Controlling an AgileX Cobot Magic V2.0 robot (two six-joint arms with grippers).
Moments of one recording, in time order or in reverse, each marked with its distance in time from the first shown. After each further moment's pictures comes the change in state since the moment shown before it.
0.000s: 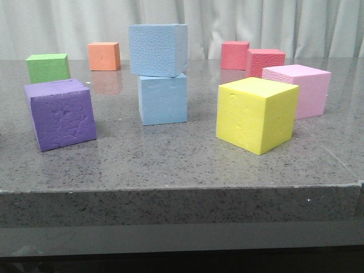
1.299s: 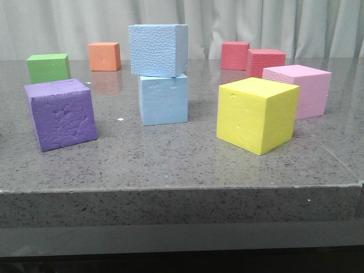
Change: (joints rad) left arm -0.059 -1.432 1.156 0.138 -0.412 0.000; right arm 0.000 0.000 0.000 0.000 0.000 0.000
